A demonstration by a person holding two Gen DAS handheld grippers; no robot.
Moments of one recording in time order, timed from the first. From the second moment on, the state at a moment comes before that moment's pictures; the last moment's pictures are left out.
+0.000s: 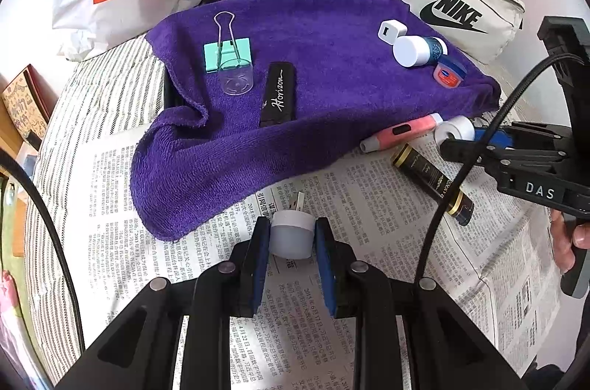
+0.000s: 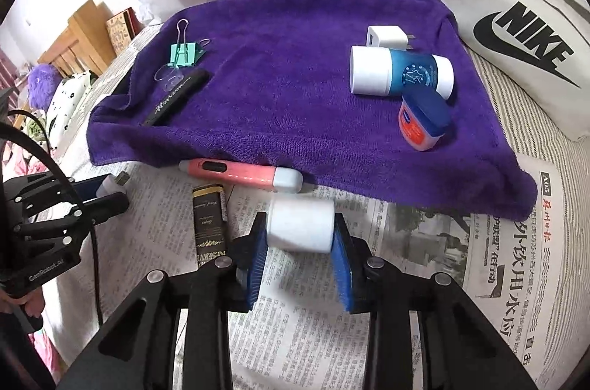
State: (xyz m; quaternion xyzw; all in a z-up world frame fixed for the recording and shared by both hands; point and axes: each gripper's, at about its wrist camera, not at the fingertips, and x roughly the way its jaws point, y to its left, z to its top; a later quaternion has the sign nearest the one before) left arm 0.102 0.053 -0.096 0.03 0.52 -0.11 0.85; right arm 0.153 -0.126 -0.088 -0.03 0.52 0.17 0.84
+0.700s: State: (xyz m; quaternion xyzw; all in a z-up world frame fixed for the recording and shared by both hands) left arm 0.098 0.064 -0.086 -0.02 0.52 -0.12 0.85; right arm 0.136 -0.163 -0.072 0.00 0.51 0.17 0.84
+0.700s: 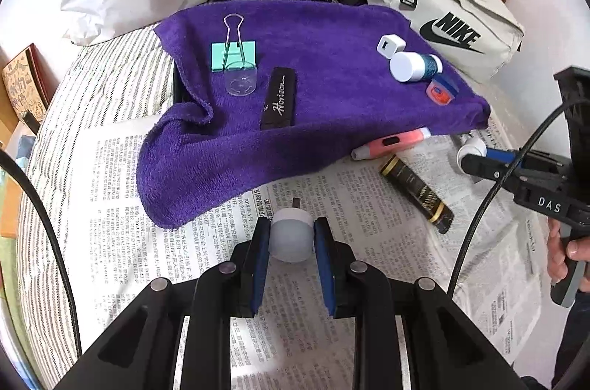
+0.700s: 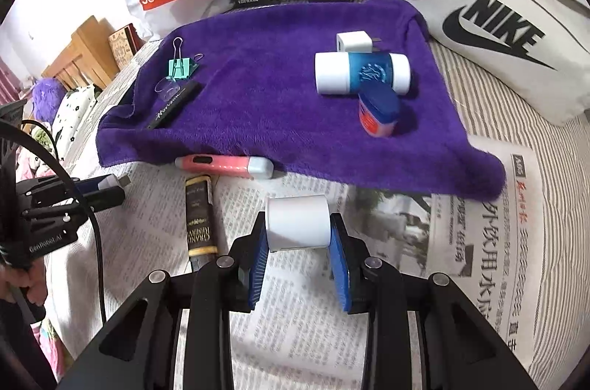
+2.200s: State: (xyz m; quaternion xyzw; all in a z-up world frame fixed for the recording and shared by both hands) left arm 0.158 0.075 -0.048 -0.03 0.50 -0.12 0.86; right arm 0.213 -0.167 -0.063 0.04 0.52 0.19 0.83
